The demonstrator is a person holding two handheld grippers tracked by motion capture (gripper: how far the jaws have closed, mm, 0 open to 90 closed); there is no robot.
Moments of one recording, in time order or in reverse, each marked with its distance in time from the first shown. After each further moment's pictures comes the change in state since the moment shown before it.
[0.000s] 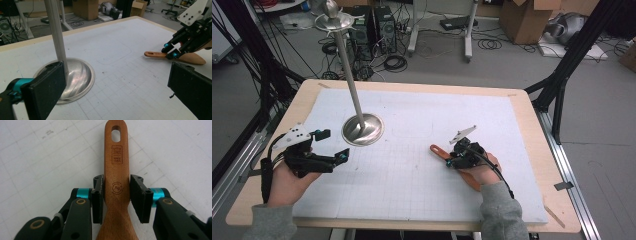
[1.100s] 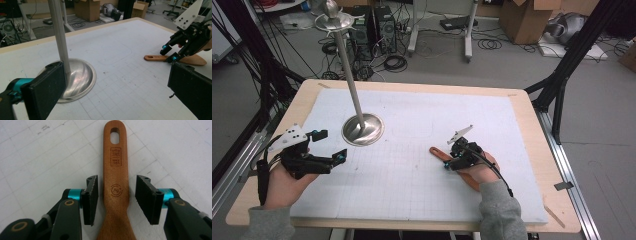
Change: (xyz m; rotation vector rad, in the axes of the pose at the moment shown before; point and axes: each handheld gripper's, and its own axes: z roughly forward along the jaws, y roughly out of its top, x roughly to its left) left arm -0.001 0.000 -0.007 -0.010 0.012 0.001; right arm 0.000 0.003 0.009 0.050 0.011 0.000
